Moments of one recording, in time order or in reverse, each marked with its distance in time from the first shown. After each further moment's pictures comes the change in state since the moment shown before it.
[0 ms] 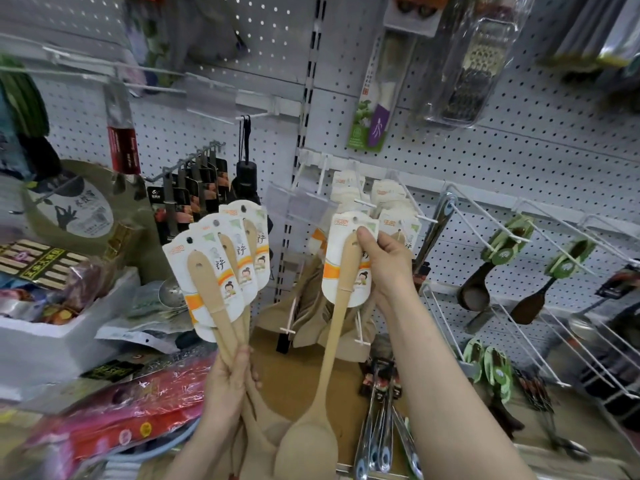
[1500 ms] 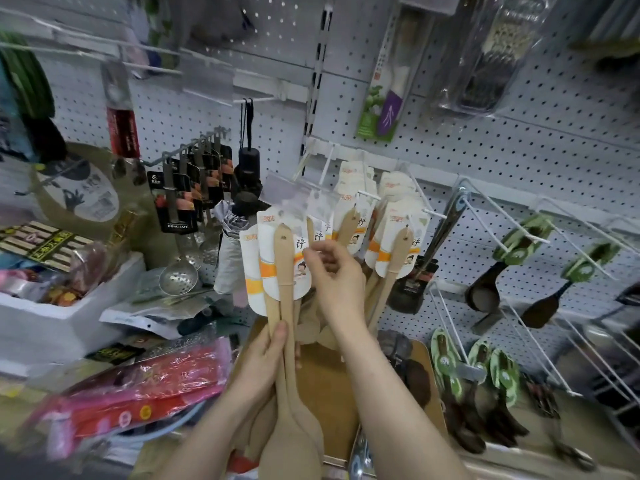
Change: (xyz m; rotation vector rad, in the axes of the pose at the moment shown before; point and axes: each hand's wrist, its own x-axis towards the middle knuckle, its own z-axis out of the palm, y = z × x) left_hand 0.000 0.018 0.049 0.012 -0.290 -0.091; right_hand -0.036 0.045 0.036 -0.378 -0.078 -0.285
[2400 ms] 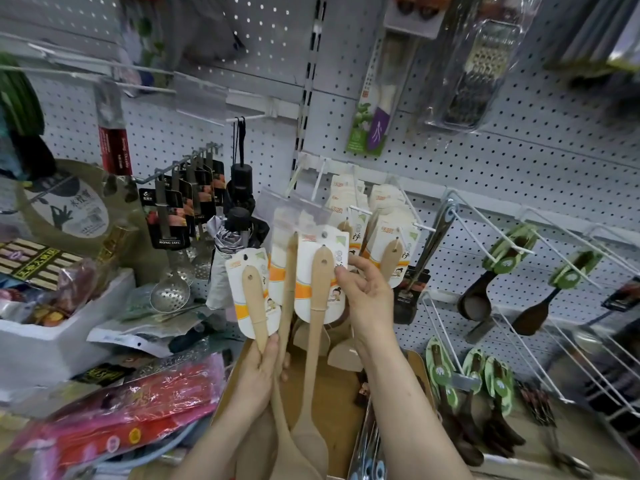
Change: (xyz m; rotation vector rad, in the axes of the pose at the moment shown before) left_hand 0.005 0.005 0.009 0.009 0.126 0.017; right_hand 0.006 0.009 -0.038 0.442 0.019 0.223
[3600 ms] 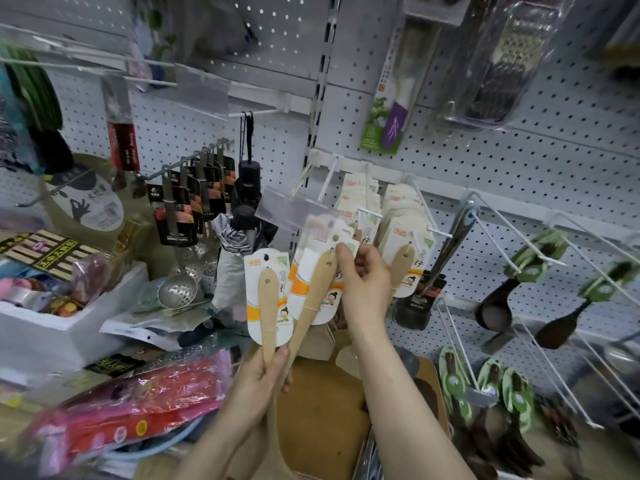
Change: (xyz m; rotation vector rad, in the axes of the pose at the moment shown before) left_hand 0.005 -0.015 -0.011 0.168 -0.078 0.089; right_hand 0.027 0.001 0.019 -0.292 0.134 -0.243
